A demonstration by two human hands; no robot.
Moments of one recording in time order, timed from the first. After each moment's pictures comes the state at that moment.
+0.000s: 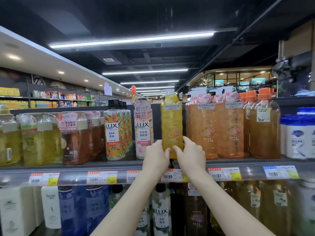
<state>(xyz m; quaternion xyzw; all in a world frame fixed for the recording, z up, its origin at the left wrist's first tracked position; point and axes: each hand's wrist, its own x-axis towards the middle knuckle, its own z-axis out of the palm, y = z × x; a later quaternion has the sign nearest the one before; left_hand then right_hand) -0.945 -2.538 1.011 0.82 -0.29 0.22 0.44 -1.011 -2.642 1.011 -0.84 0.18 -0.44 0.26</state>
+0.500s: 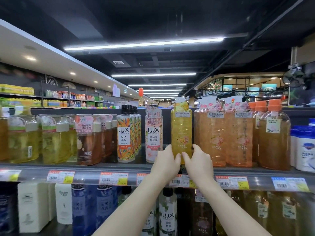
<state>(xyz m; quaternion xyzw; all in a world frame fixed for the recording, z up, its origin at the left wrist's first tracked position) -0.961 -2.525 1.019 0.82 -0.33 0.17 0.44 -1.015 -2.637 1.010 -0.84 0.18 -0.43 0.29</state>
